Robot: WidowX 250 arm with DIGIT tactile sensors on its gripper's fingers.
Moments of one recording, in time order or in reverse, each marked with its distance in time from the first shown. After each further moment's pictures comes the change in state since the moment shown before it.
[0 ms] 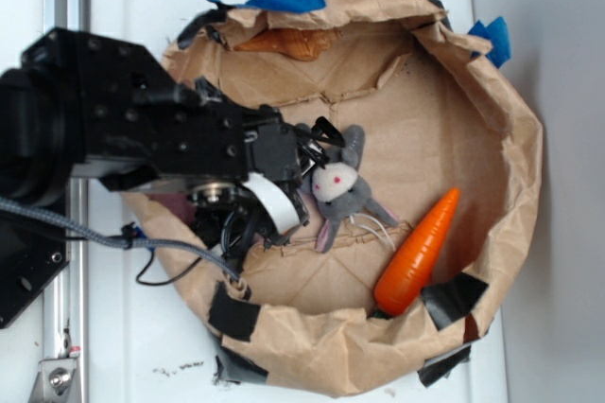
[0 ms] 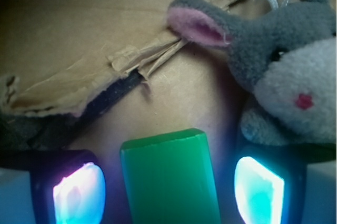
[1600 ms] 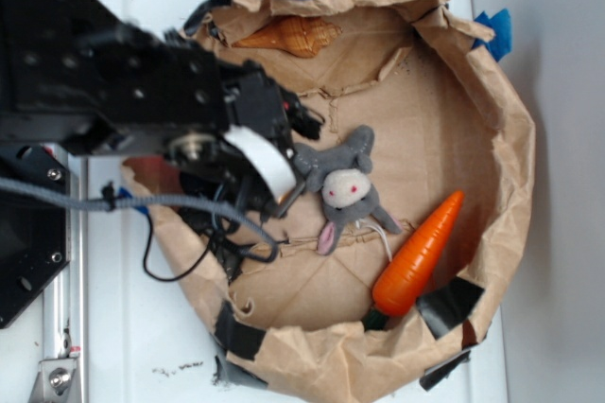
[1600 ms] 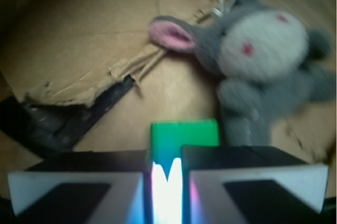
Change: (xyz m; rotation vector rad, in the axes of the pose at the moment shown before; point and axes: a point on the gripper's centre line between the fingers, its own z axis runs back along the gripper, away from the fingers) arm -0.011 0.012 0.043 0.004 -0.026 0.214
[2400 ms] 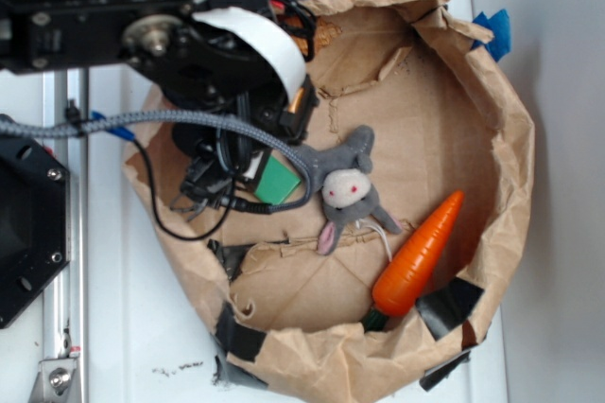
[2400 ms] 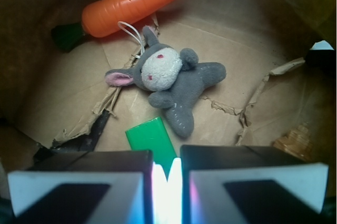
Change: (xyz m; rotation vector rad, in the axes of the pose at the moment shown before) arm 0.001 0.017 0.042 0.009 -0.053 0.263
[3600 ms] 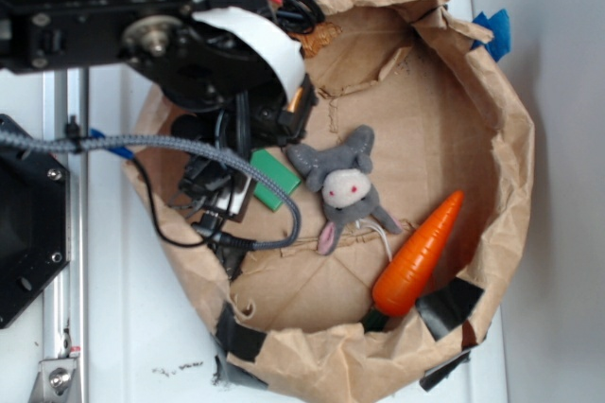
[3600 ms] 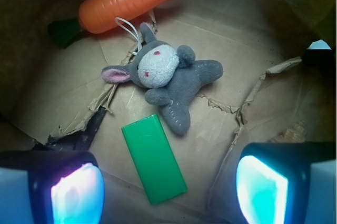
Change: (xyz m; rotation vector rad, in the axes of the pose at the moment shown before) arm -0.002 0.000 -0.001 0.003 0.009 -0.012
